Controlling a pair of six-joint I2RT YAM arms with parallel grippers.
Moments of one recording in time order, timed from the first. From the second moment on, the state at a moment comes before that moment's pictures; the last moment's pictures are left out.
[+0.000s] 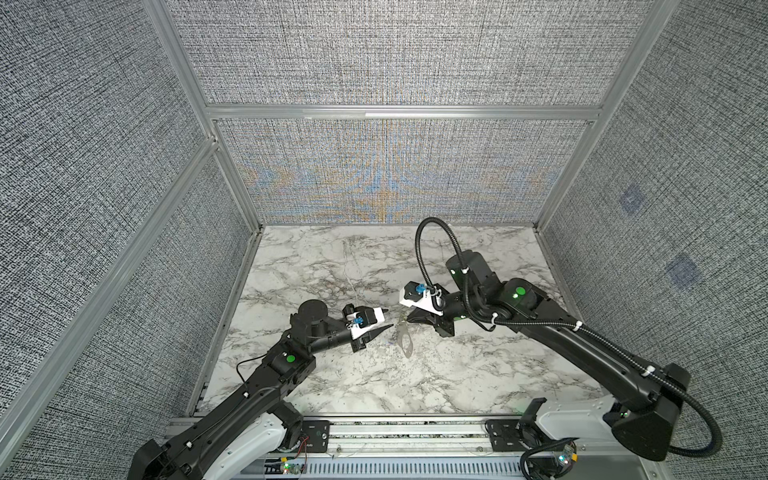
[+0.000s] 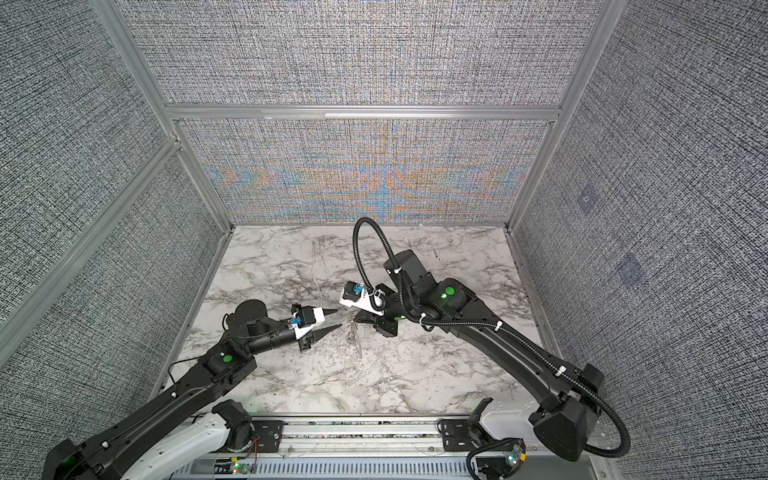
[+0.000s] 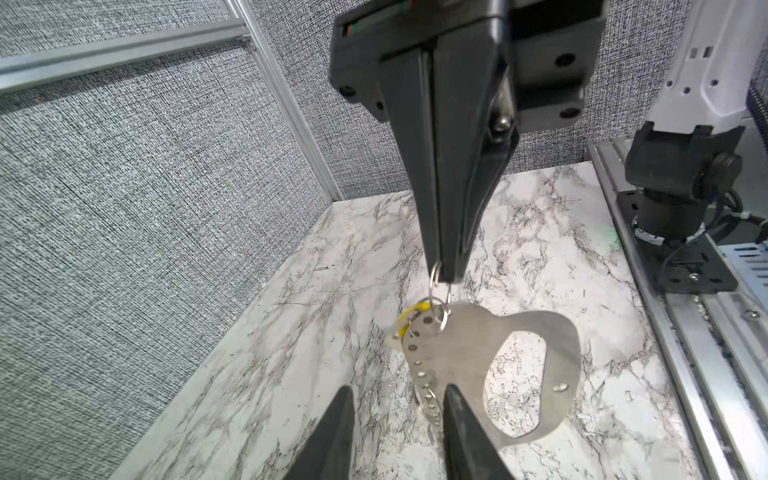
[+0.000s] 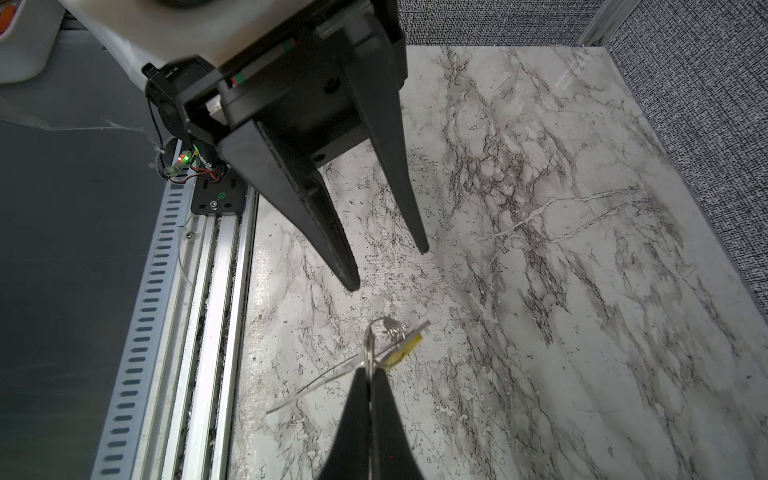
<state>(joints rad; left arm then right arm) -0.65 0.84 0.52 0.13 0.58 0.47 0.79 1.31 1.31 -0.79 -0.49 -0.54</state>
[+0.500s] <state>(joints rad) -0.69 0.85 0.49 0.24 0.43 0.46 0.79 1.35 1.36 -0.84 -0.46 -0.31</state>
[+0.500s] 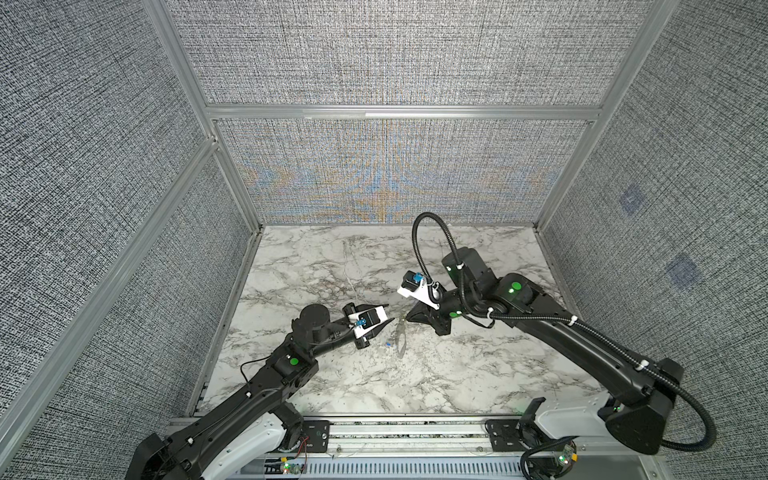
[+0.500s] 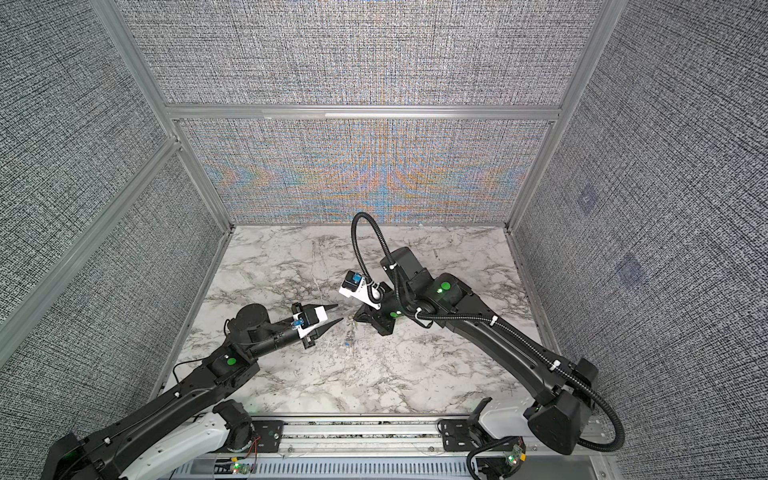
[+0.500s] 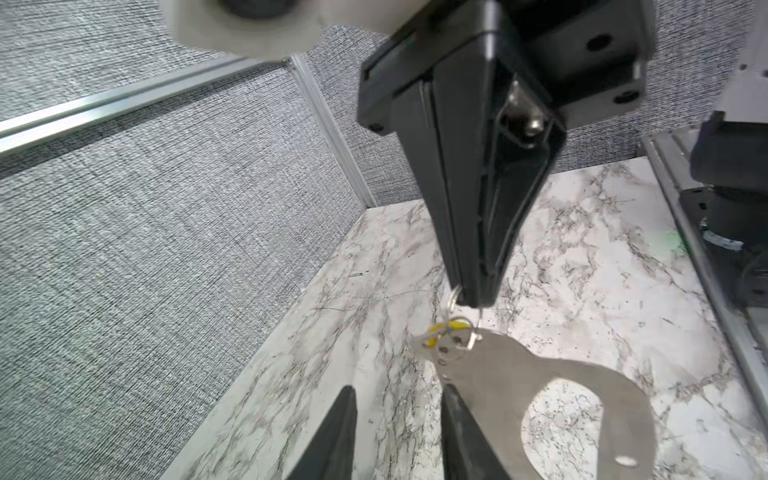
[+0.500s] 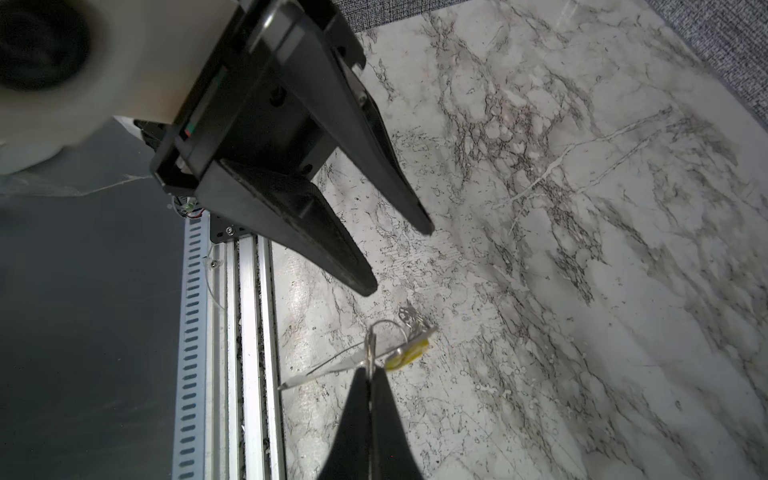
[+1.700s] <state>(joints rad) -0.70 0.97 0.54 0.34 0.53 0.24 0.79 1.42 1.52 -0.92 -0.16 0.46</state>
